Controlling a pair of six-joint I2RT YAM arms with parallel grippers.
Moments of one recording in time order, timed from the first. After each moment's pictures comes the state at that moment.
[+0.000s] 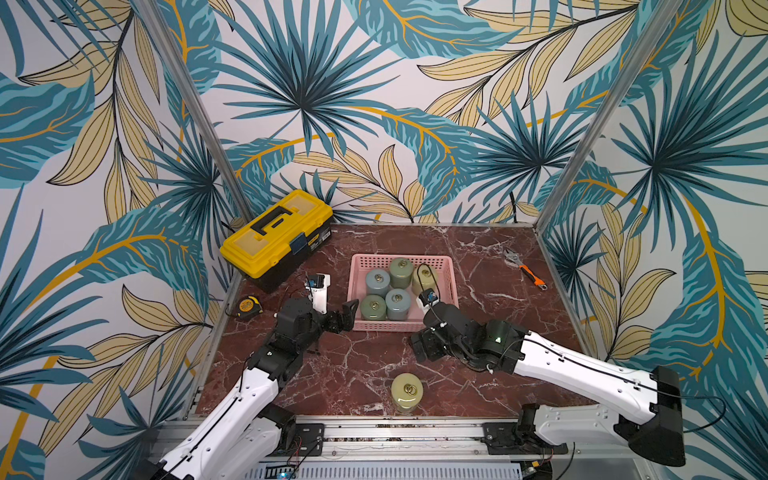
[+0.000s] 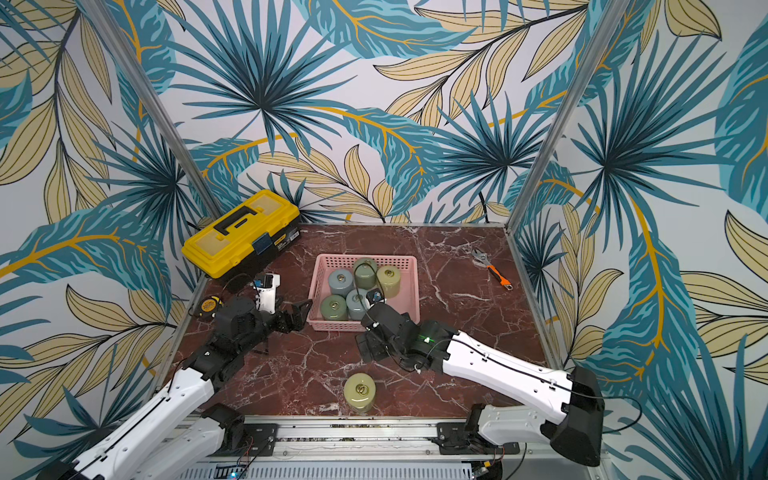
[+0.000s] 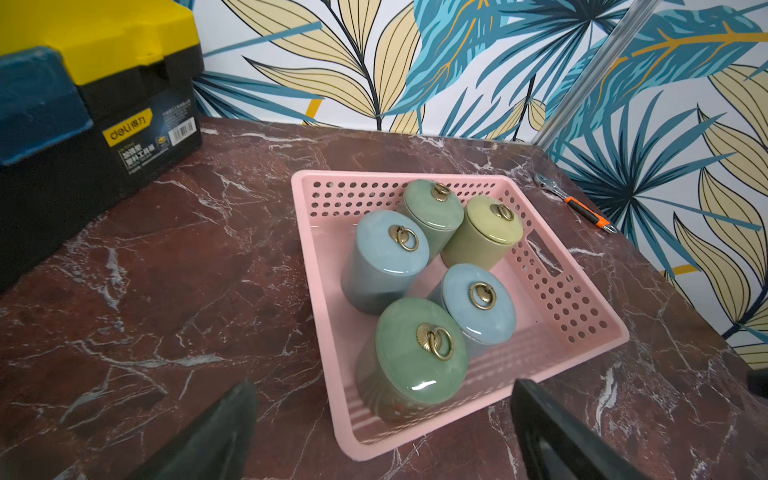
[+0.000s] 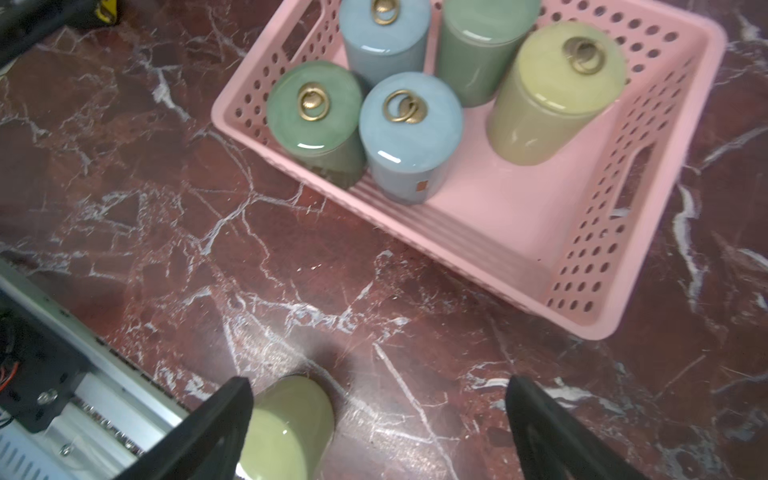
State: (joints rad) left arm -0.37 0.86 0.53 -0.07 0.12 -0.31; right arm 0.98 1.21 1.05 -0.76 0.31 0.45
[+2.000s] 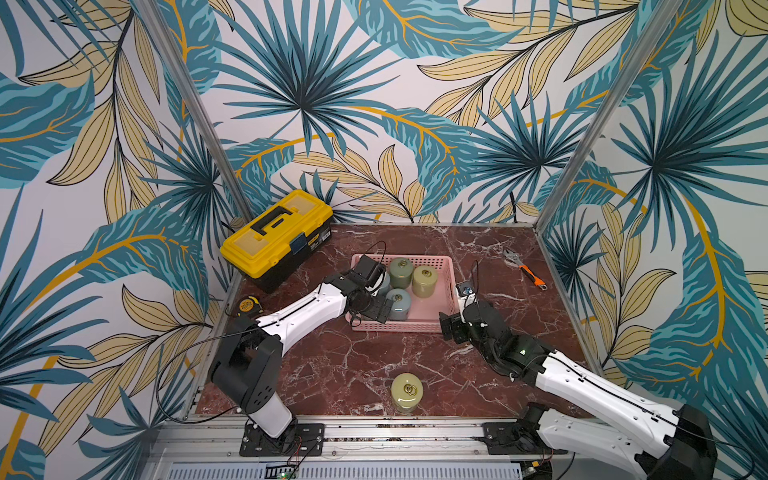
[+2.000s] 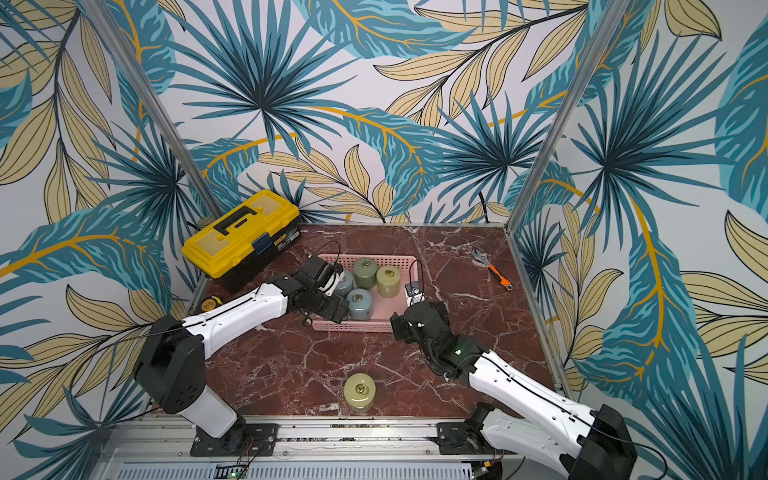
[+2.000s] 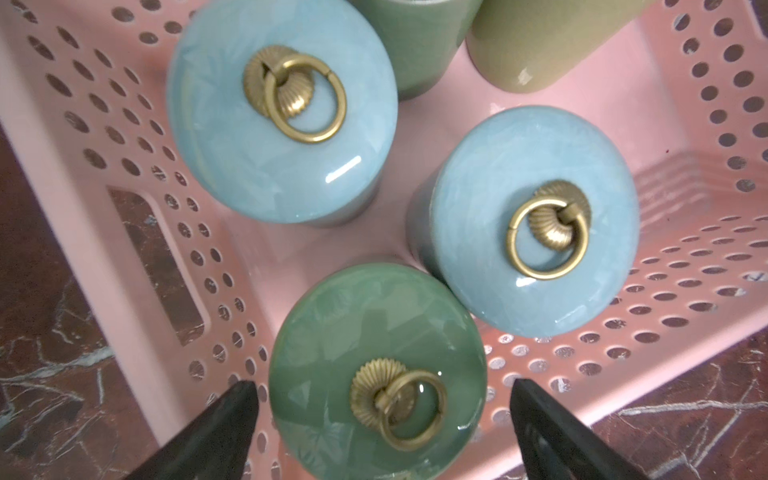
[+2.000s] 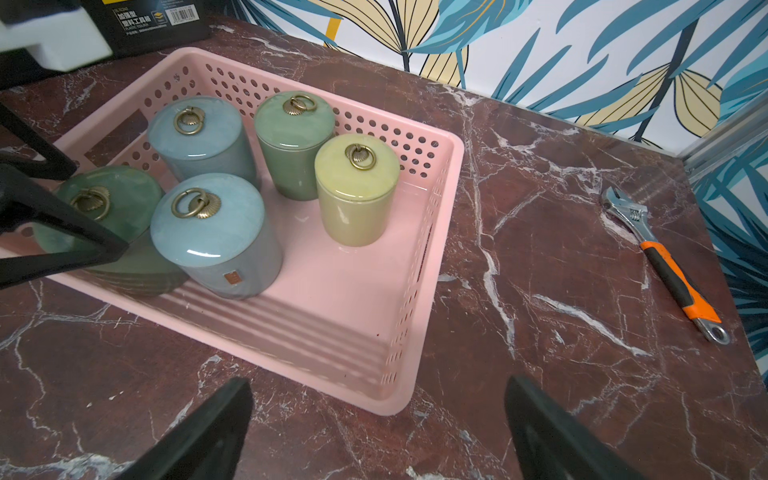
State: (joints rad) left arm -0.59 1.64 1.20 -0.66 -0.01 -0.16; right arm 0.76 0.99 0.69 -0.35 0.50 0.20
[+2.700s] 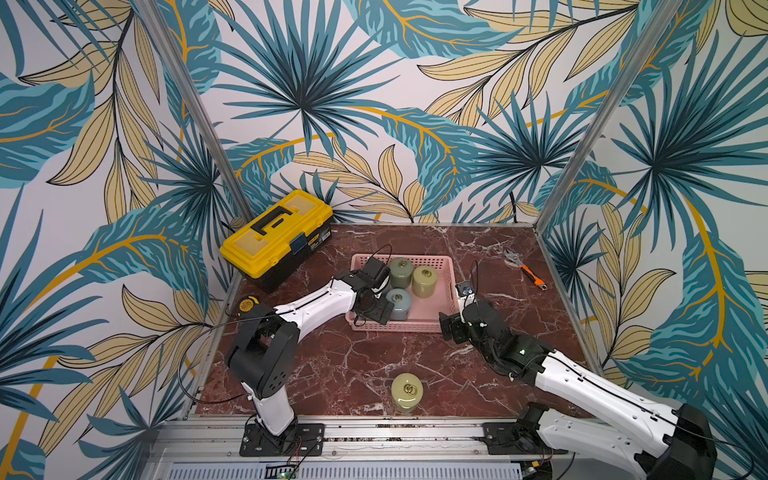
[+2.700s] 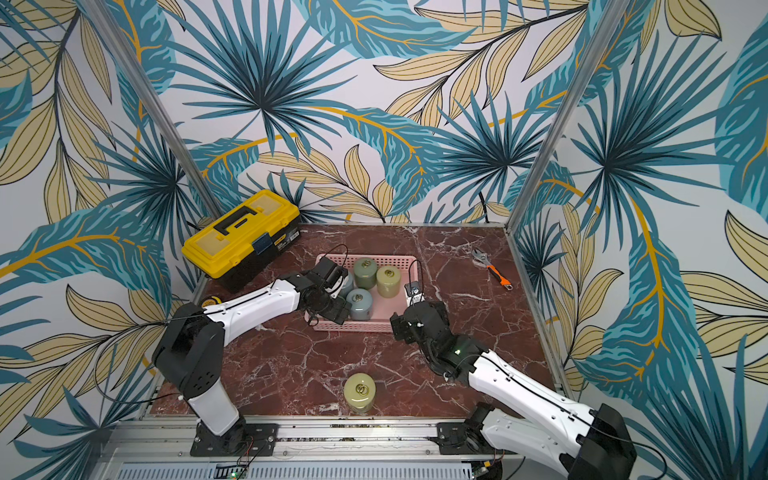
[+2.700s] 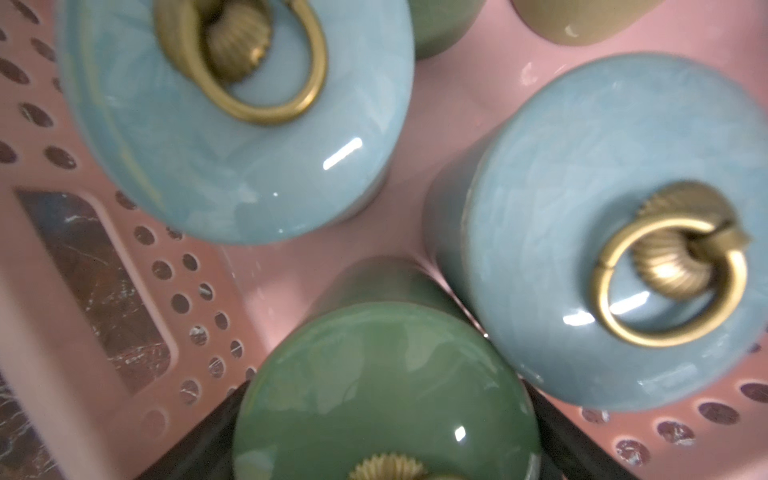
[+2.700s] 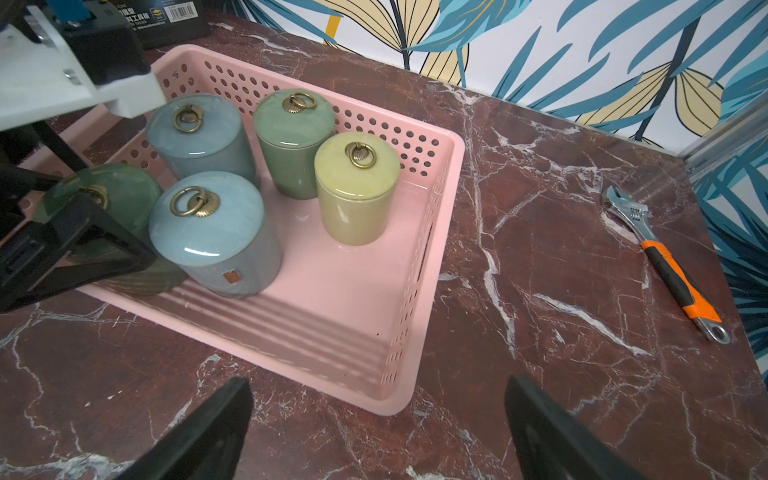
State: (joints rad) left arm -0.60 1.74 1.25 -0.69 -0.04 -0.15; right arm 0.76 1.00 0.69 -0.35 0.50 0.20
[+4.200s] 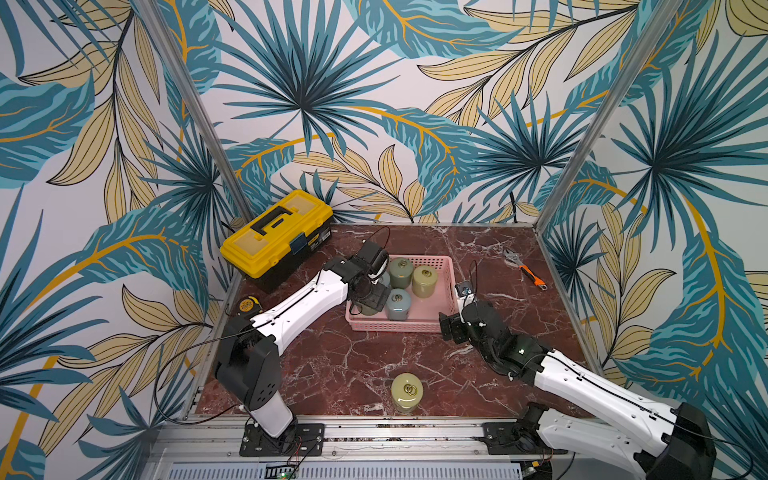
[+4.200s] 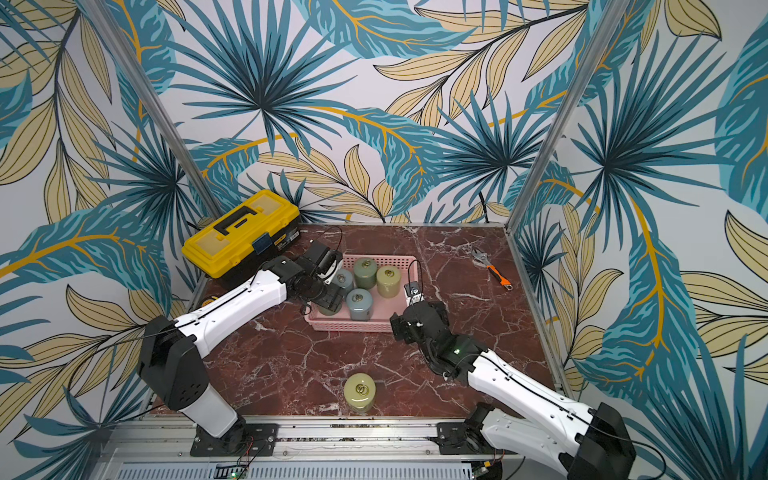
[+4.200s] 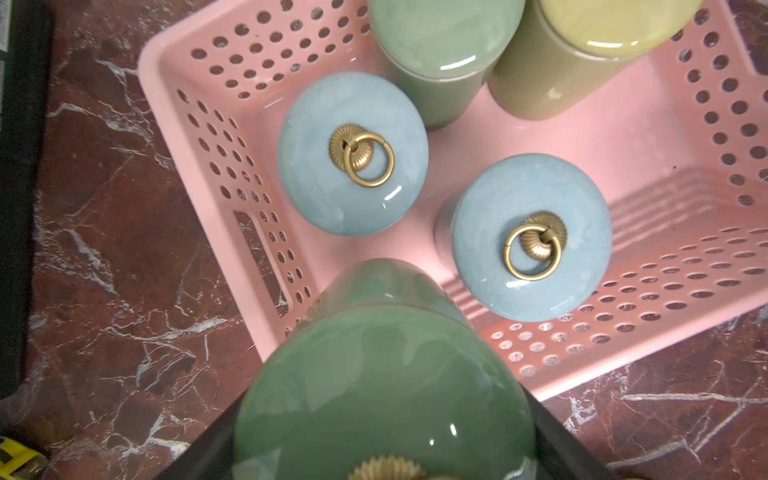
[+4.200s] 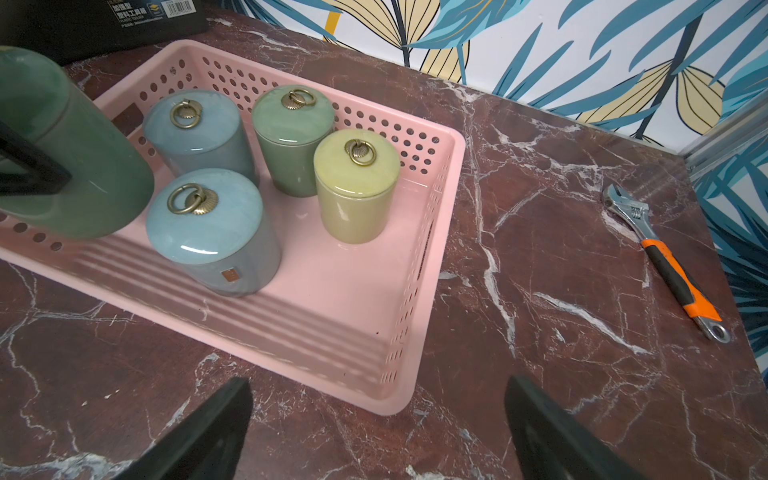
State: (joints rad) left arm -0.60 1.65 1.43 -0.90 -0.11 -0.14; right arm 0.76 1.00 0.69 -0.35 0.50 0.20
